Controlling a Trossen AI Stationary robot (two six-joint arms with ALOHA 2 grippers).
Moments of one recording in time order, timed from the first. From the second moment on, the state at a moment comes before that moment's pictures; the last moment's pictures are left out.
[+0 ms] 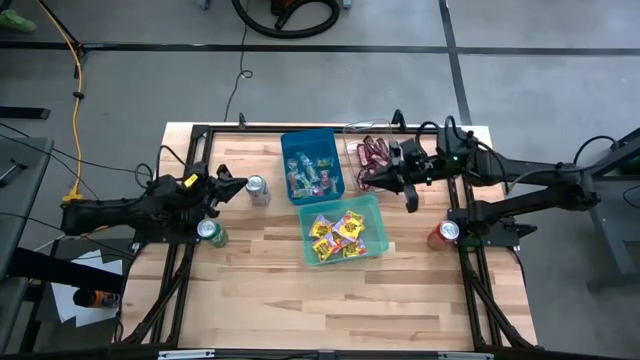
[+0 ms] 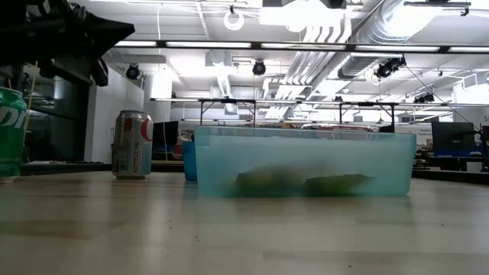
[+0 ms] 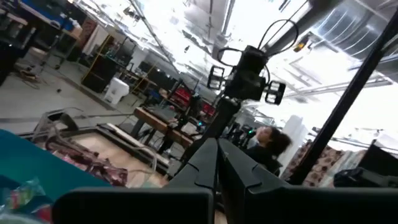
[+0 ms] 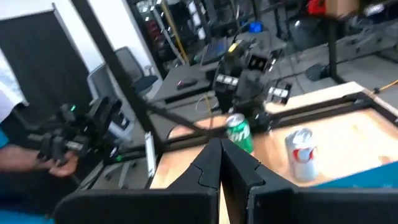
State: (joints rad) left arm 0.15 0.17 0.01 0.47 -0.06 -0.56; right arm -0.13 1.02 1.00 -0.07 -0.30 0.30
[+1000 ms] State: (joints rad) left arm 0.14 0.17 0.01 0.46 -0.03 -0.57; right arm 0.07 0.32 0.14 0.36 -0.12 0.15
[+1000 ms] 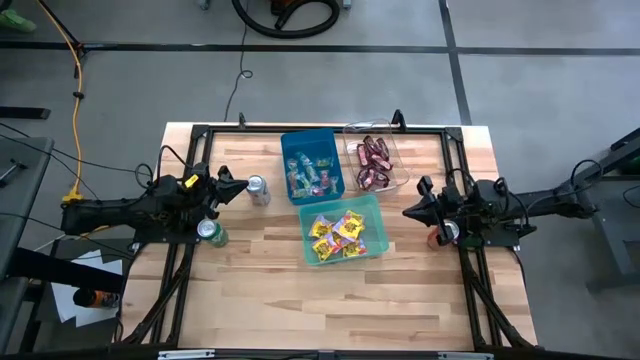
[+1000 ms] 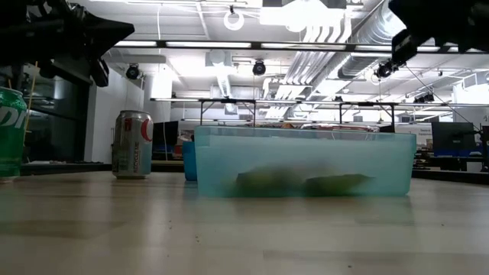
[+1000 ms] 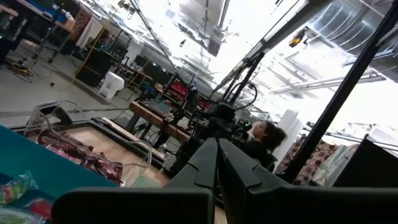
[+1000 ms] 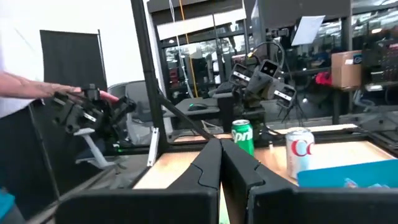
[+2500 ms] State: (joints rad) left arm 0.11 0.00 0.01 0.01 0.01 -0.57; right arm 0.07 0.01 0.01 0.10 -0.17 0.13
